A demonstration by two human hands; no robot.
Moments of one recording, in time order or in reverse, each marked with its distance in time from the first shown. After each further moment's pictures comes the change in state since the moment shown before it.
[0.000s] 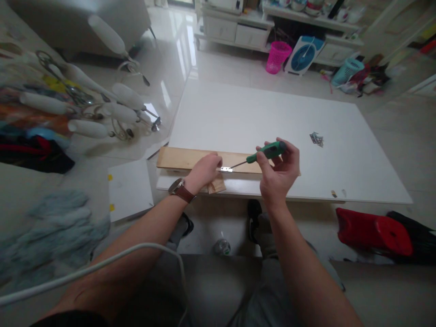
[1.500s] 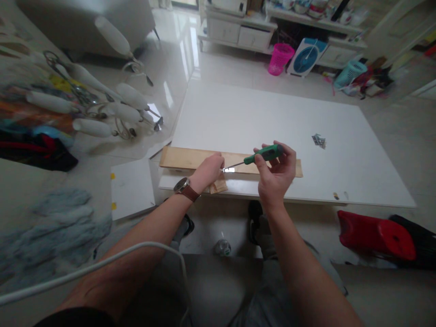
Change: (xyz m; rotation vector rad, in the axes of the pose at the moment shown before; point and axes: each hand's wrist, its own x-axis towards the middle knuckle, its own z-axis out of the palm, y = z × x) left_hand 0.006 -0.005 0.013 -0.017 0.032 -0.004; right_hand -0.007 0.019 0.005 0.028 -0.025 -0.016
